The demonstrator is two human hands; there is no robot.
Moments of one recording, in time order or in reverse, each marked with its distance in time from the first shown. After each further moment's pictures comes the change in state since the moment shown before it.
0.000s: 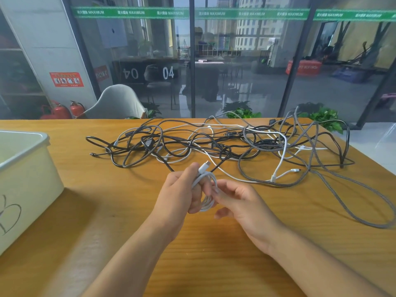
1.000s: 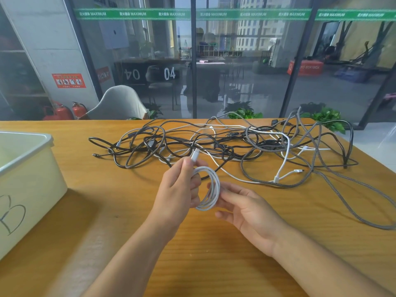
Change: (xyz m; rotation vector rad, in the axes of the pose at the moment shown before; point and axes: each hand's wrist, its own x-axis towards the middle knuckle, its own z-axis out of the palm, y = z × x) left_hand 0.006 -0.007 -0.010 -0.019 0.084 0.145; right_hand 0.005 0.003 0.000 0.330 -0.003 0.183
